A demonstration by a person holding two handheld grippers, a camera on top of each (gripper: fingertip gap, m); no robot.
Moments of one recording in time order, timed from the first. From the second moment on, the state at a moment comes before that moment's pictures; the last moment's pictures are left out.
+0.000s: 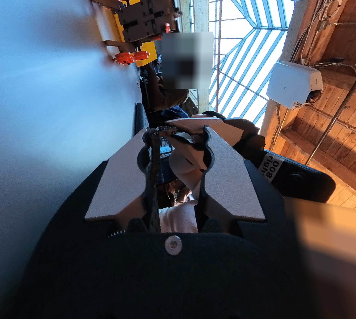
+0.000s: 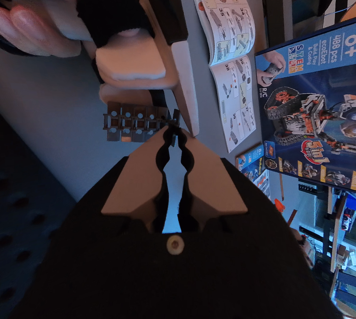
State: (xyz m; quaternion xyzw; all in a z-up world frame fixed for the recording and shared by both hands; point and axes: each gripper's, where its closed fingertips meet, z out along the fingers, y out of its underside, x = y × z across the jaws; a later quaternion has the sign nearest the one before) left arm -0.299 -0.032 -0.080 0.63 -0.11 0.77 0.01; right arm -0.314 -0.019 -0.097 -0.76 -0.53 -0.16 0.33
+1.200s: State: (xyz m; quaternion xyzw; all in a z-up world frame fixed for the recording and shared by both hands) left arm -0.306 -0.024 -0.057 0.60 -0.09 0.79 -0.05; right arm -0.319 -0.009 -0.080 -0.68 -0.62 -0.24 0.32
